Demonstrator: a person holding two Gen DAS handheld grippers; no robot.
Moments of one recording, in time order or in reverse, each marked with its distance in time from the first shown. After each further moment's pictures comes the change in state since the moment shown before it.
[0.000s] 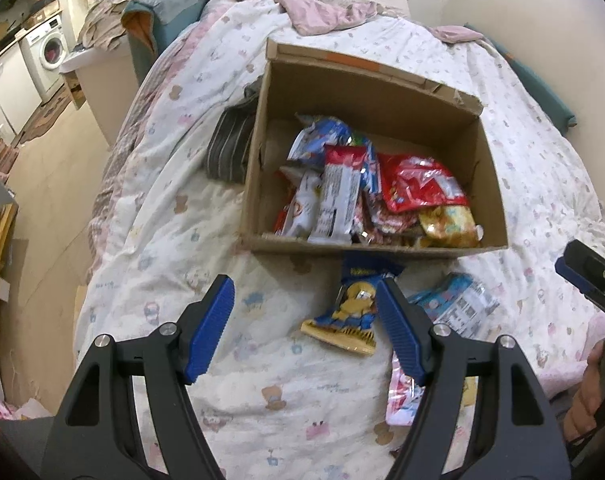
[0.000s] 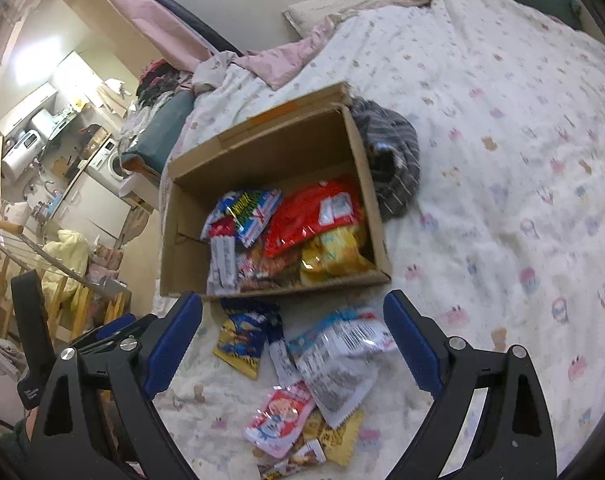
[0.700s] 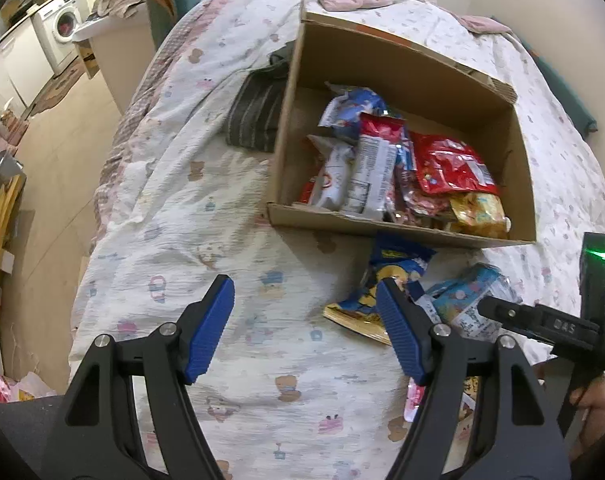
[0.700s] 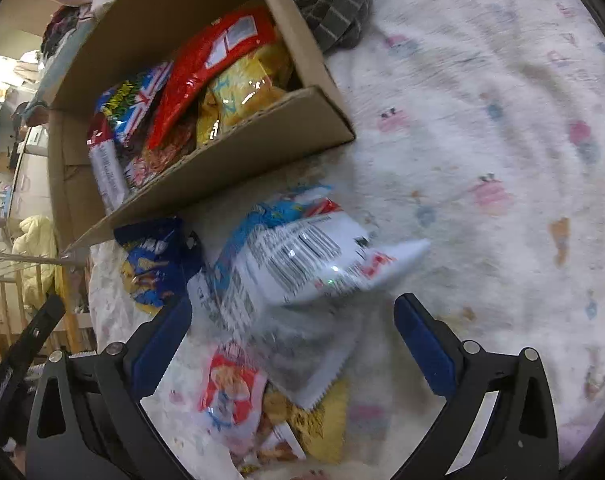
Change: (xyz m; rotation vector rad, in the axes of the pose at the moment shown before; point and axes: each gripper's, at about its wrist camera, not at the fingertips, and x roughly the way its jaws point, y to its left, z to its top) left arm 0.021 0.018 -0.005 -0.063 0.075 0.036; right arm 0.115 -0.046 -0.037 0.221 0.415 -0.128
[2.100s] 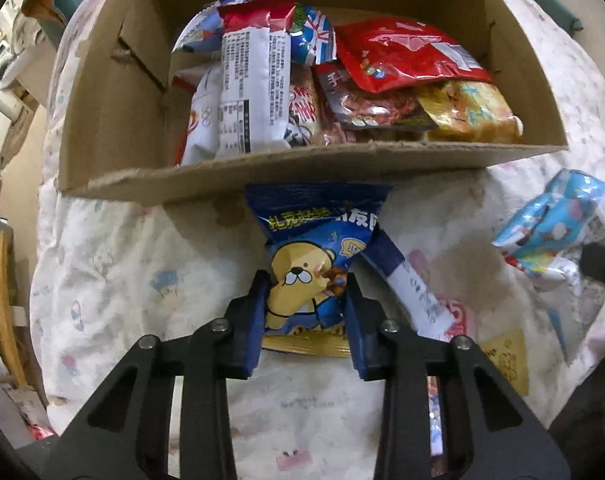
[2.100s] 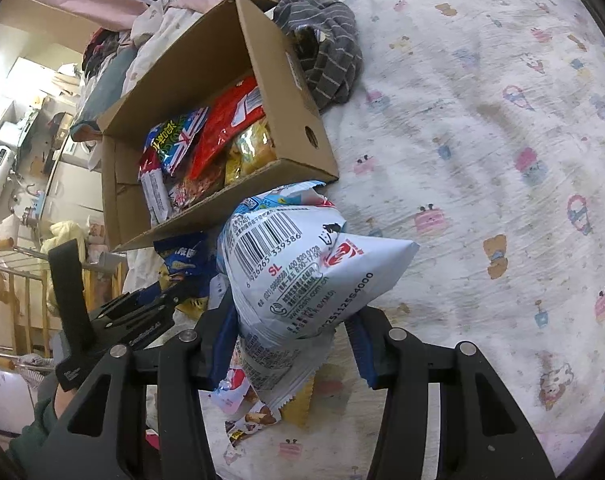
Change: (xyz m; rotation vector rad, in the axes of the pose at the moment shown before) left arm 0.083 -0.079 -0.014 0.249 0.185 0.011; right arm -0.069 -0.034 -0.015 -0.060 -0.114 0.128
